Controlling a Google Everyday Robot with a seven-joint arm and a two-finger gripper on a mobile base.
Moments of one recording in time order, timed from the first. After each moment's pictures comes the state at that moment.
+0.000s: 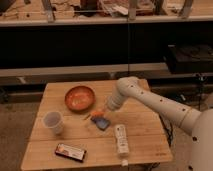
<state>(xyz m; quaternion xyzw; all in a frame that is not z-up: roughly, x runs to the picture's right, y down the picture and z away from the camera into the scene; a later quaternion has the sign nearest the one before) 0.004 0.134 0.846 -0.33 -0.25 0.01 0.91</state>
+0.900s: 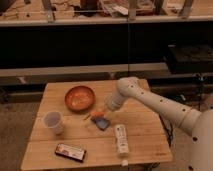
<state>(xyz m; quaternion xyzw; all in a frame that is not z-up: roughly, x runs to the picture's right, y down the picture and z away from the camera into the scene) 0.005 0.135 0.846 -0.33 -0.25 0.01 0.91</state>
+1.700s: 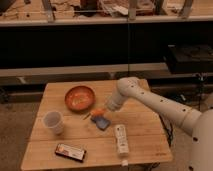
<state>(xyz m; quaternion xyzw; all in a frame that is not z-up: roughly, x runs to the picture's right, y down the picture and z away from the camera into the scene) 0.004 0.137 0.845 -0.33 -0.25 0.01 0.91</state>
